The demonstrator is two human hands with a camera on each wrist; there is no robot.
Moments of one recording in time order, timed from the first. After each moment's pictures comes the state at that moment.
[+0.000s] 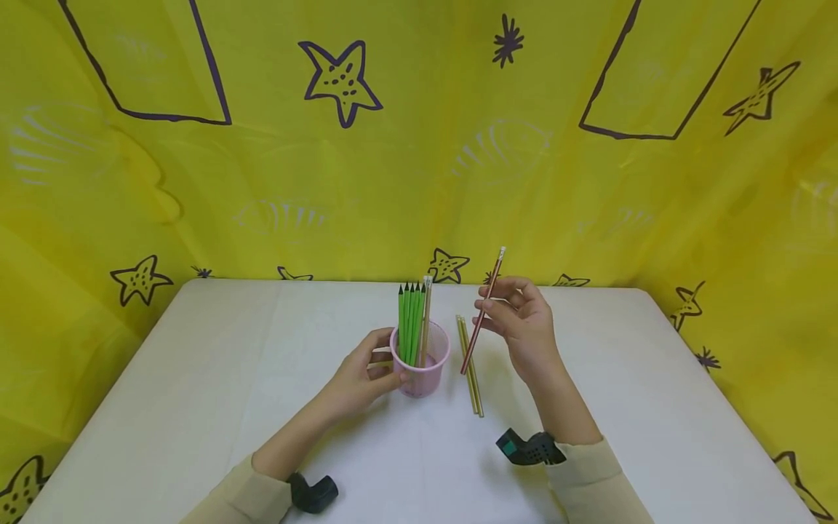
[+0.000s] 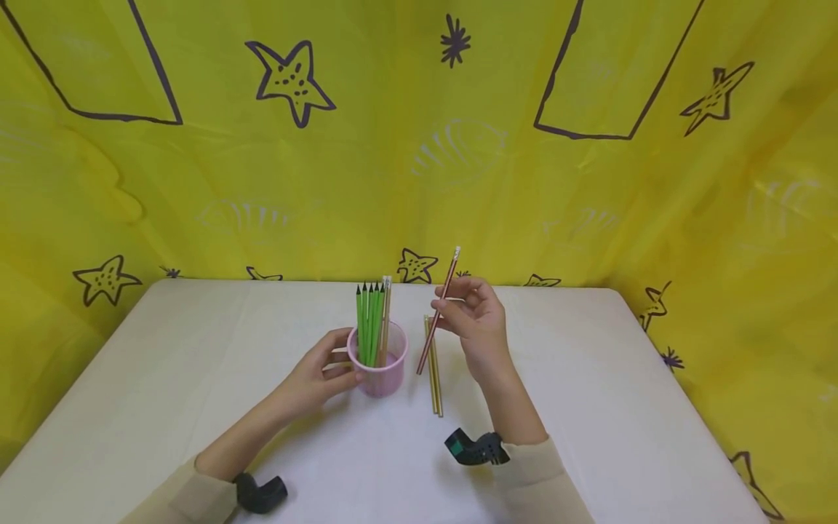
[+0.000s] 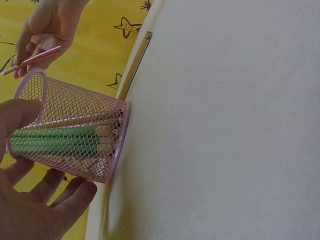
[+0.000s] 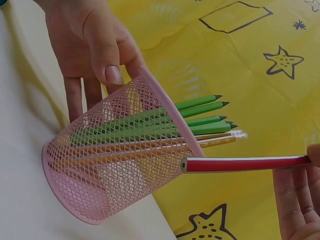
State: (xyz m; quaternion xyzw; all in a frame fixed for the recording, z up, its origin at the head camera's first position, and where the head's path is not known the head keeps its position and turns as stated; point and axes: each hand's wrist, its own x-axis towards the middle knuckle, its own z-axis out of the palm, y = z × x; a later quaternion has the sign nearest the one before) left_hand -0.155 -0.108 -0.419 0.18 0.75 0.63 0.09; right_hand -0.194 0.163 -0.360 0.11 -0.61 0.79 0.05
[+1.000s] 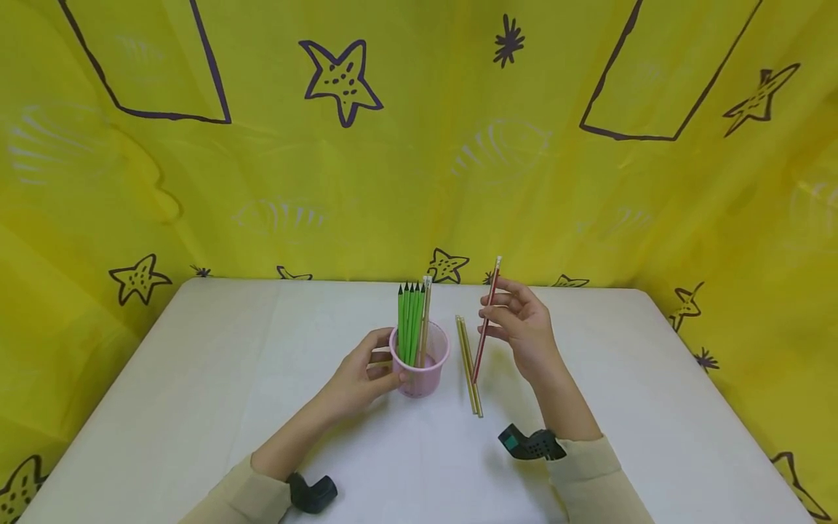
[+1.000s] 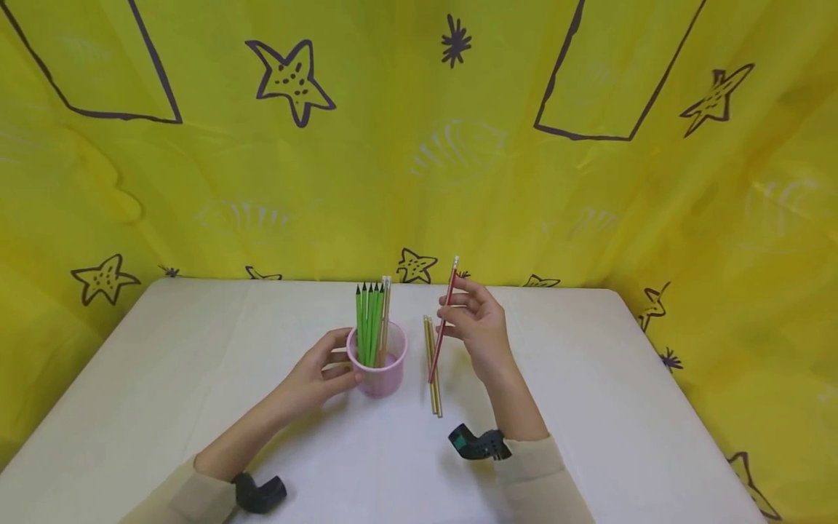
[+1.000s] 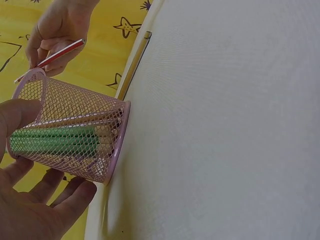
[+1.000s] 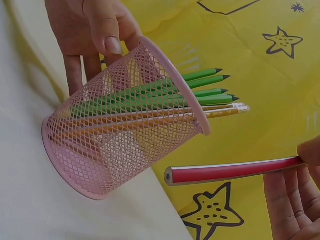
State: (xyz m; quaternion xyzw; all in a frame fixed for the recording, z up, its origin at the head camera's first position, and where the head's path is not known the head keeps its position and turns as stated) left_hand -0.154 -0.108 -0.419 0.18 0.76 0.62 0.09; right_hand -0.201 0.173 -0.366 0.05 -0.67 0.74 0.01
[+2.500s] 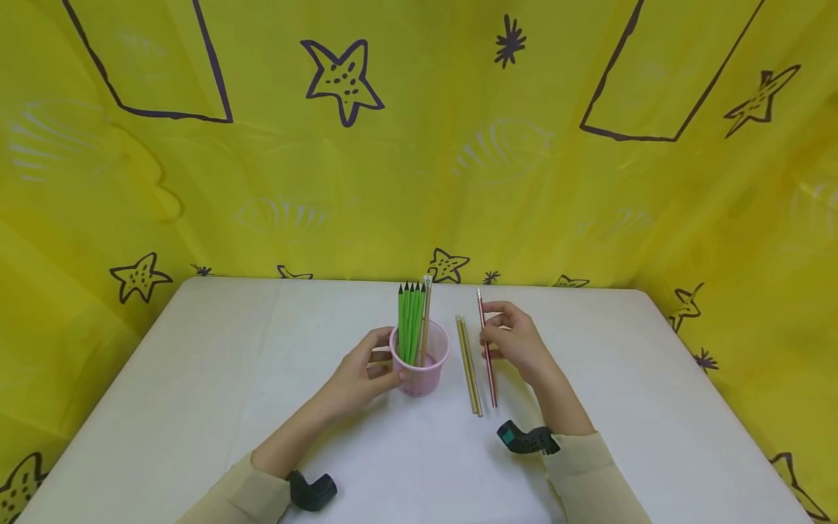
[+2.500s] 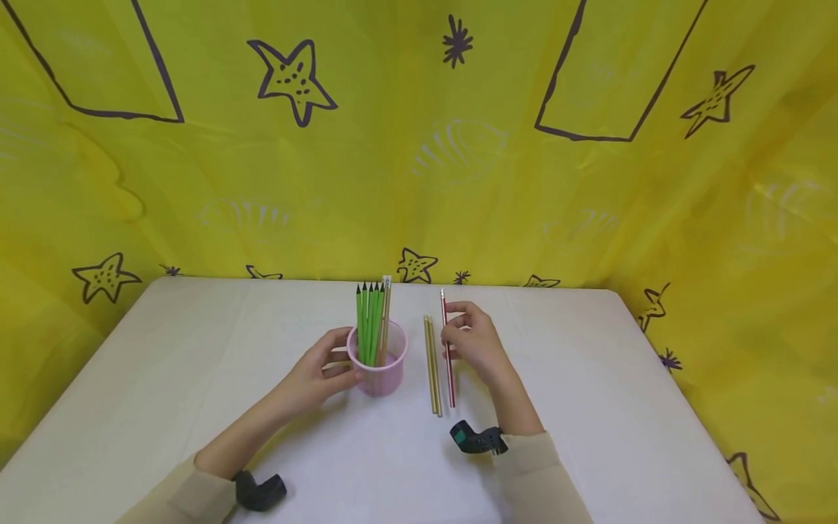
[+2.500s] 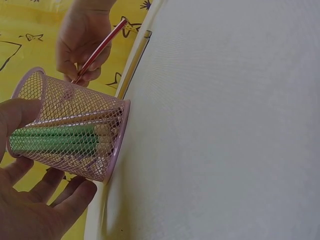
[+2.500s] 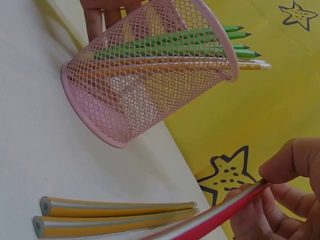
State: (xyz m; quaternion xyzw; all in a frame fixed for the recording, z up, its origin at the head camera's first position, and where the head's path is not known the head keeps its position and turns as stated) left_hand -0.156 -0.109 -0.420 0.18 0.76 0.62 0.09; right_hand -0.213 0.180 -0.395 -0.02 -0.81 0.59 -0.08
